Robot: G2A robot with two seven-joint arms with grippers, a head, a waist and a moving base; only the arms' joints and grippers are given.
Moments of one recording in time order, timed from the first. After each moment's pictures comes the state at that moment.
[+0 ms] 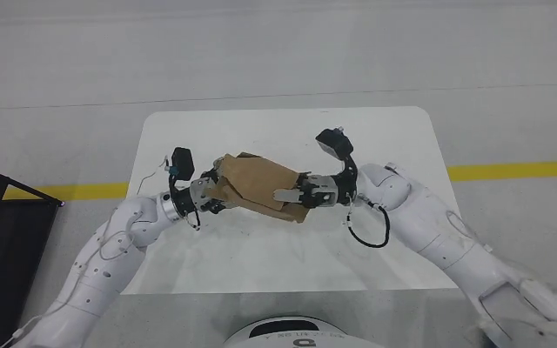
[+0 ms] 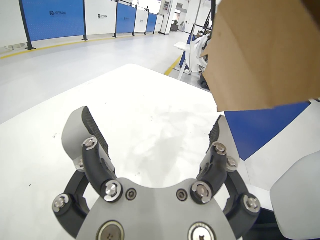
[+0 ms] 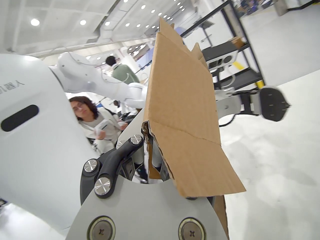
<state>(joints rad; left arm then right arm) 1.30 -0.92 -1.11 -1.46 0.83 -0.94 0.16 -0.92 -1.03 0.67 -1.45 0.55 -1.01 0.89</state>
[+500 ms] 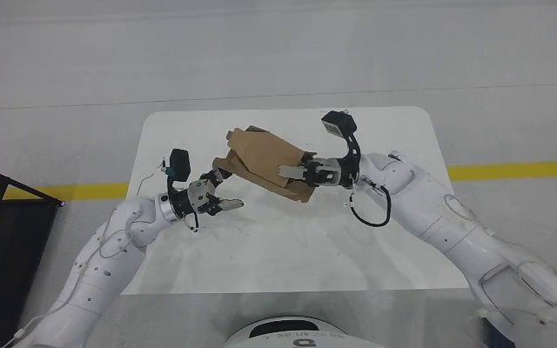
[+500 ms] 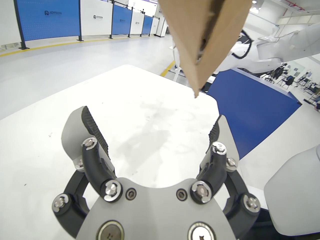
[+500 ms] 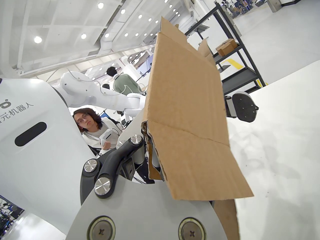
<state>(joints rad) 1.30 -0.93 -1.10 -1.44 0.80 -1.01 0.18 -0.83 -1.03 0.63 -1.33 0.55 -1.01 0.81</state>
